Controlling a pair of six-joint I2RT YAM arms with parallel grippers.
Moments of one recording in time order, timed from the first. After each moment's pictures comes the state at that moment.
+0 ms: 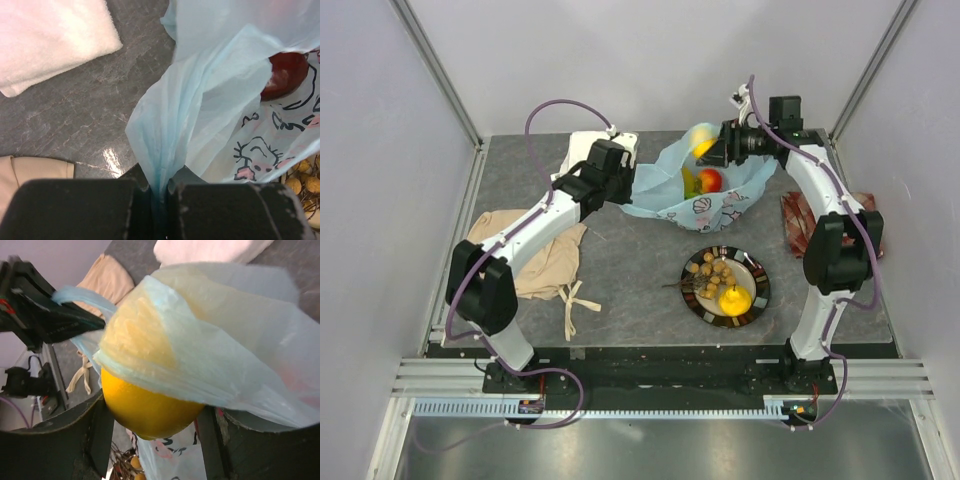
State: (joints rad) left arm -0.55 1.69 1.42 -0.39 -0.08 -0.16; right arm 0.08 1.92 1.78 -0.50 -0.97 0.01
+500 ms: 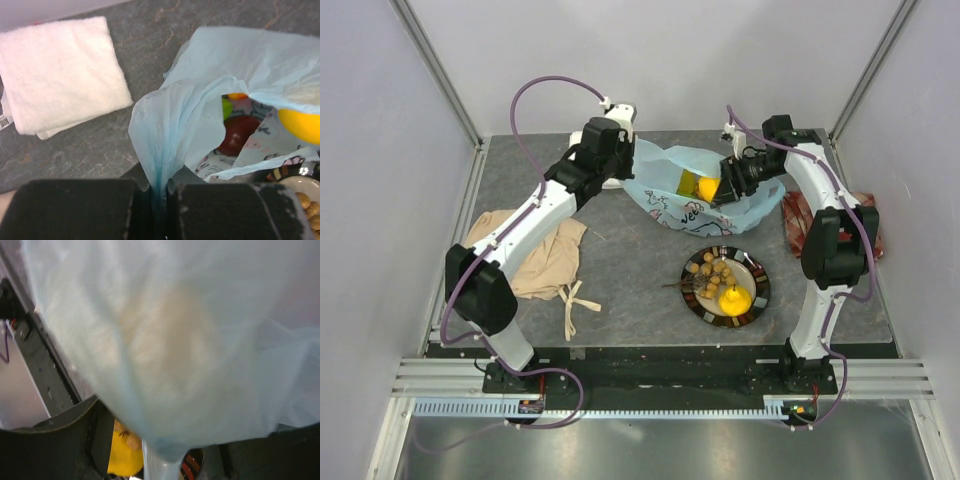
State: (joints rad) left arm -0.55 1.69 1.57 -0.36 -0.13 -0.16; right arm 0.07 1.99 1.79 -1.03 -0.84 -0.43
